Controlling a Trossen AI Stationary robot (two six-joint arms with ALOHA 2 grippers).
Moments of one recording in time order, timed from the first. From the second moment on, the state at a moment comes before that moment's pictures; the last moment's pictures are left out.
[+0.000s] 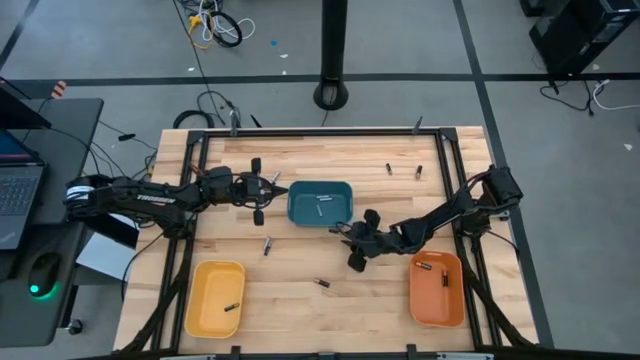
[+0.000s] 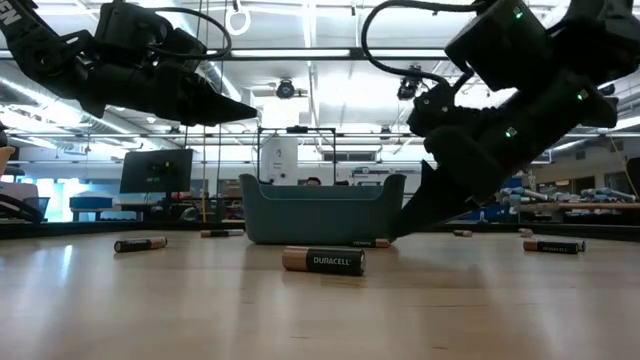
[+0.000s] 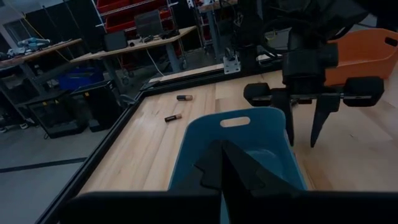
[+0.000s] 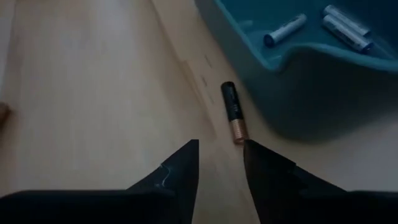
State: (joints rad) left arm 0.27 1.10 0.28 0.72 0.14 0.26; right arm 0.27 1.76 0.63 0.36 0.47 0.50
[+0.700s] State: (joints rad) left arm 0.27 1.10 0.28 0.72 0.14 0.26; right arm 0.20 1.86 0.59 0.58 0.37 0.47
